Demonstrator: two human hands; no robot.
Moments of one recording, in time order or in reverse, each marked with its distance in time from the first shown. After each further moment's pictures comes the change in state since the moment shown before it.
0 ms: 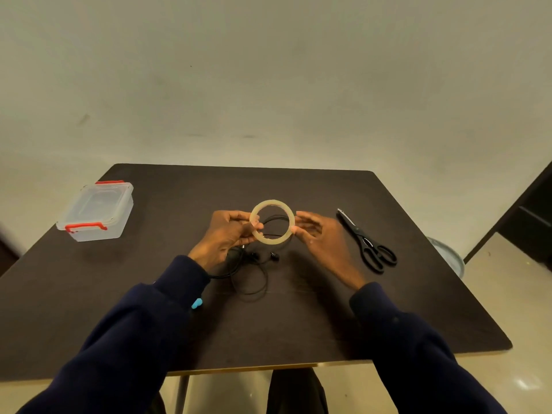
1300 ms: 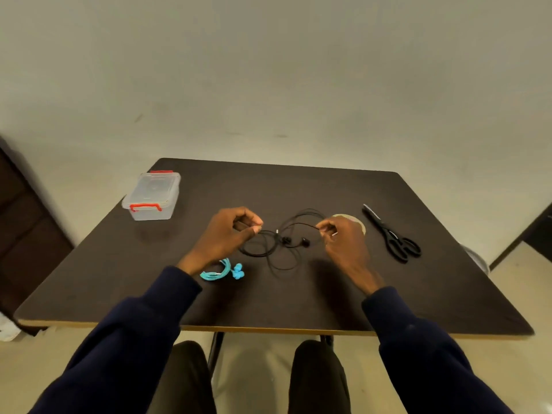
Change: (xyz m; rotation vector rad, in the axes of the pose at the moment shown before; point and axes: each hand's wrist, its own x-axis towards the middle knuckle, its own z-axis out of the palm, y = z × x) left_hand -0.077 -0.004 -0.086 0.665 -0.008 0.483; right_hand -0.042 -0.032 0.025 -0.356 0.088 -0.138
